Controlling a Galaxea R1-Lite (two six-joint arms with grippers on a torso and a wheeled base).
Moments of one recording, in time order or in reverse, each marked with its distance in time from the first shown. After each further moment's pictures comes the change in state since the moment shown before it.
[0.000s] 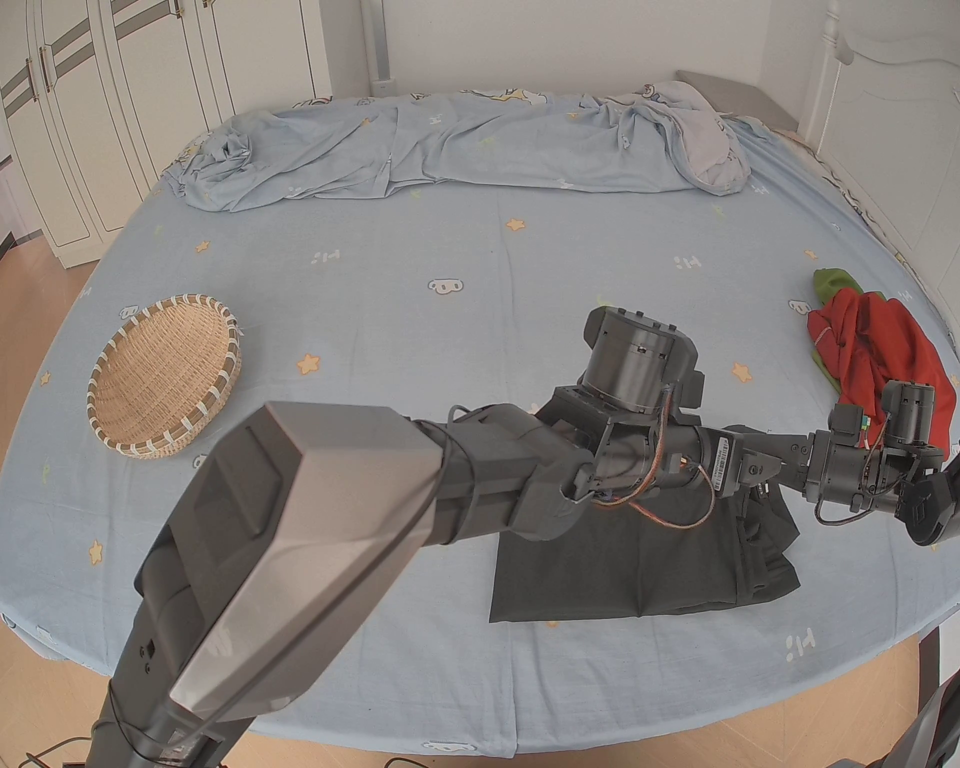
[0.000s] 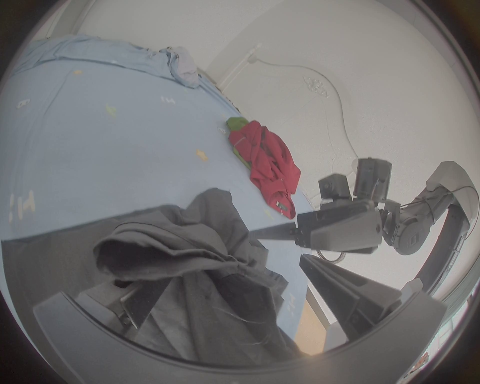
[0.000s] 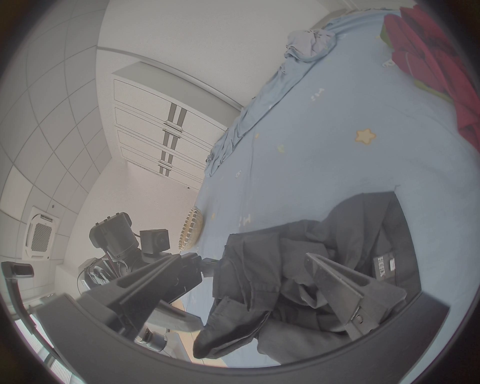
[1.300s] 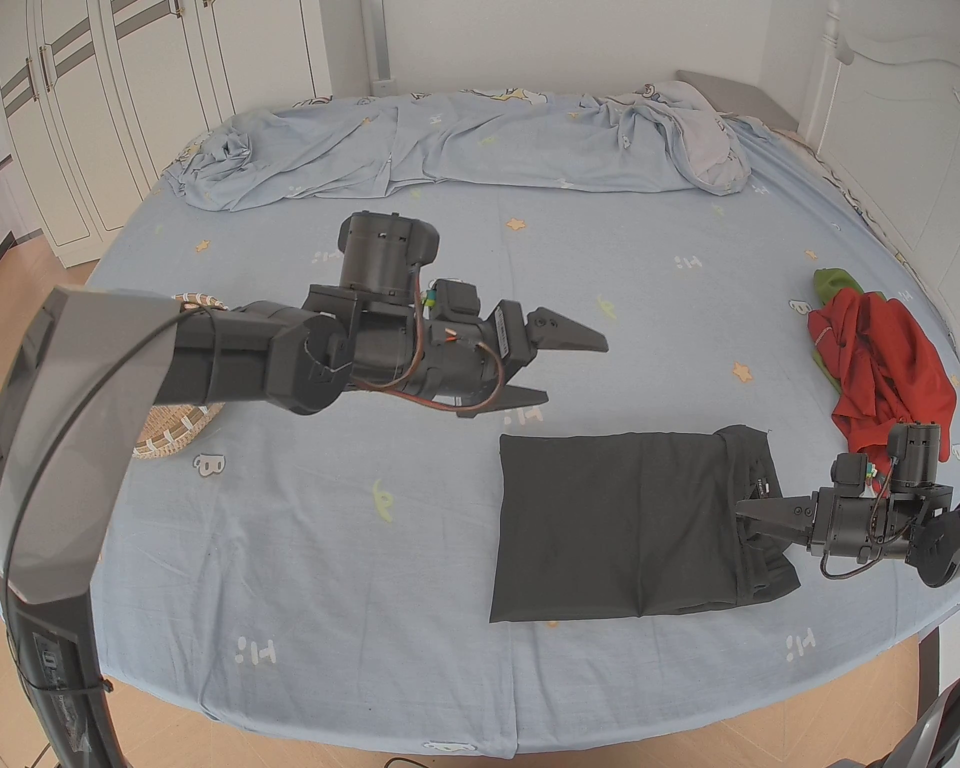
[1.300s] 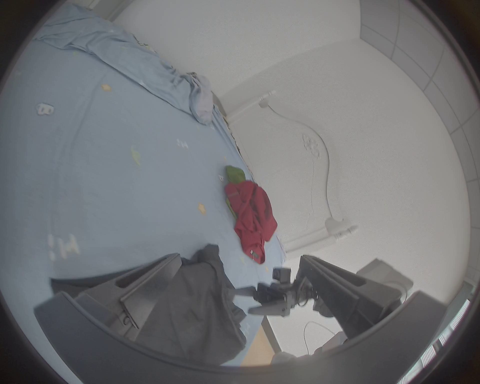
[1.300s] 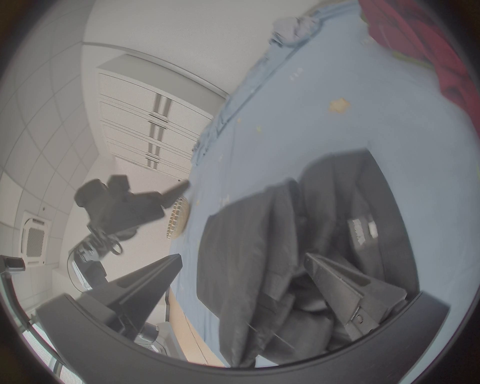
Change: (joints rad) left arm 0.341 -0.286 0.292 0.048 -0.379 -0.439; right arm 0.016 -0.086 0.189 0.021 0.002 -0.061
